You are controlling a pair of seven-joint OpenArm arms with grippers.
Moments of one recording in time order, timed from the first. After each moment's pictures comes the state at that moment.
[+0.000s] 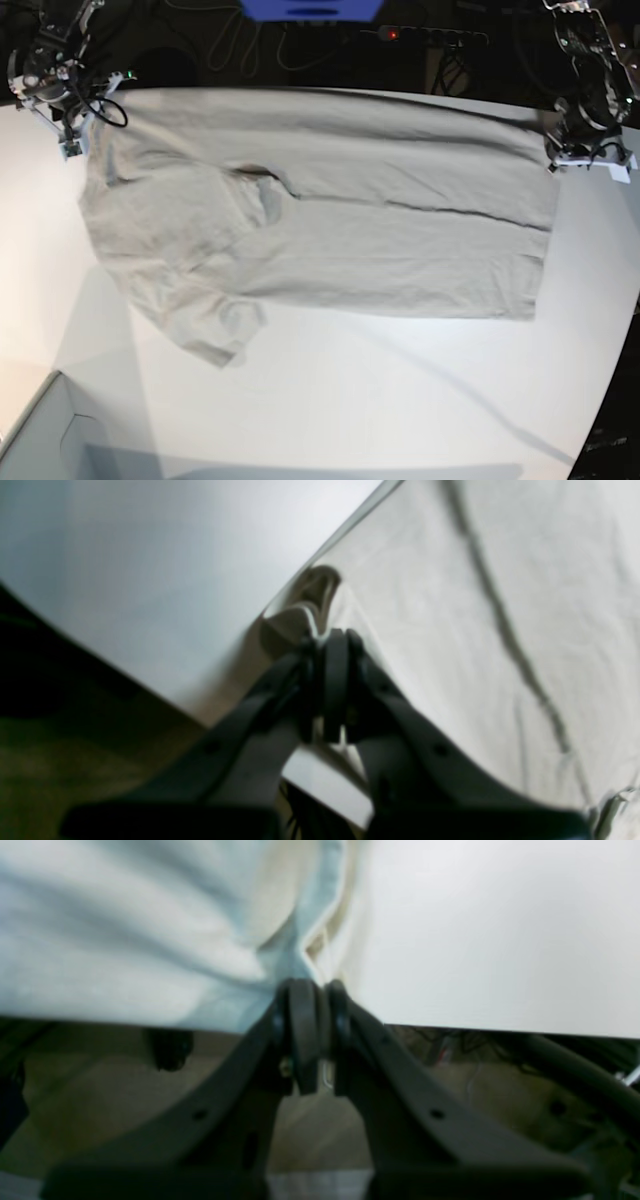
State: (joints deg) left arm 14.3 -9.6 -36.0 83.3 -37.9 0.1 46.6; right arm -19.0 -0.2 38.3 94.6 -14.0 40.1 -47.0
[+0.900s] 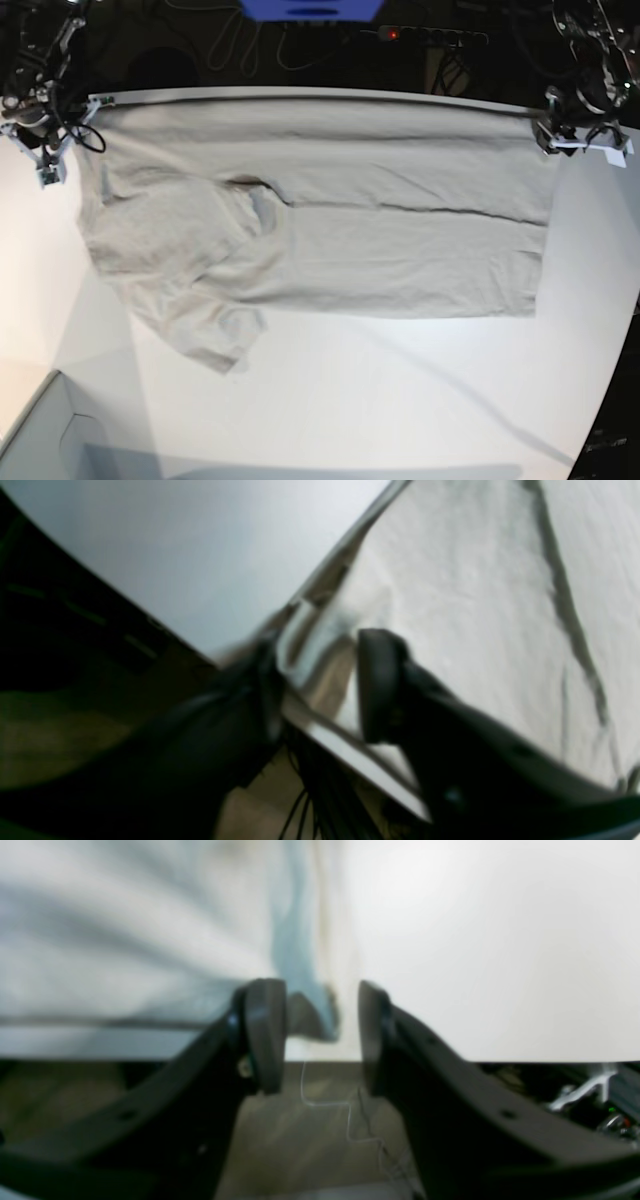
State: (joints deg) left arm 17.9 -9.3 -35.9 86.3 -38.1 0.1 49.2; right arm -16.3 3.5 39.9 96.7 -13.0 40.1 -46.7
